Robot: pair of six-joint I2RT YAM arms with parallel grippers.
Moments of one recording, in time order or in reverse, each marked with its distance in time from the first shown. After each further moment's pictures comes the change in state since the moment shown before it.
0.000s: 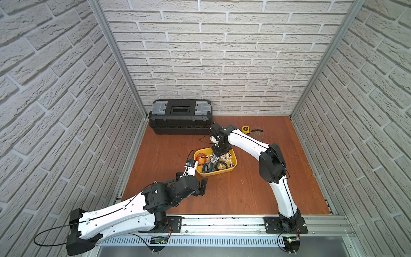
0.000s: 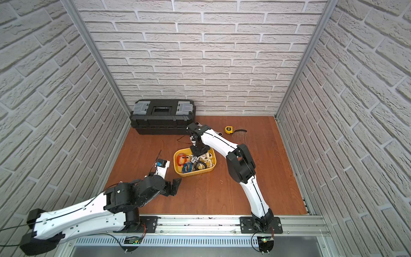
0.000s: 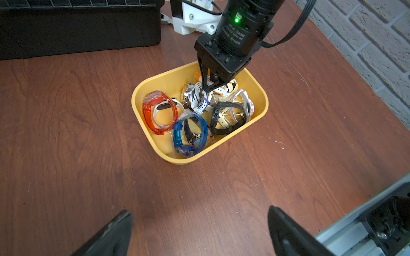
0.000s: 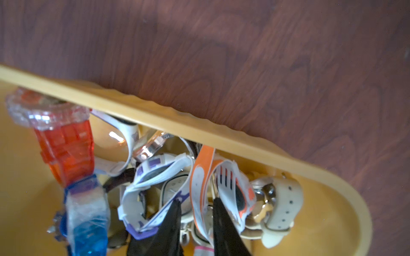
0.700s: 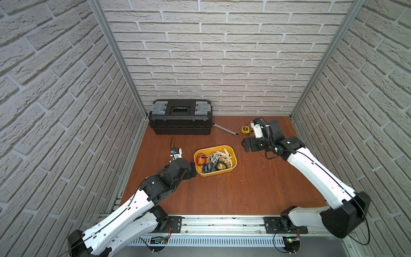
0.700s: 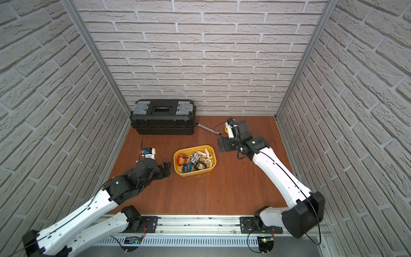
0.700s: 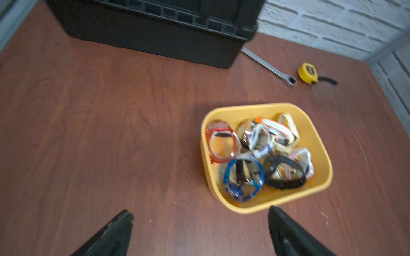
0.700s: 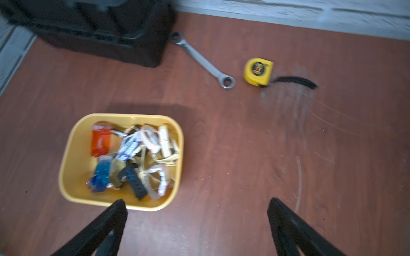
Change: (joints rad) left arm 0.539 0.040 0.000 0.089 0.119 0.011; right arm -0.362 -1.007 -0.813 0.384 0.058 0.014
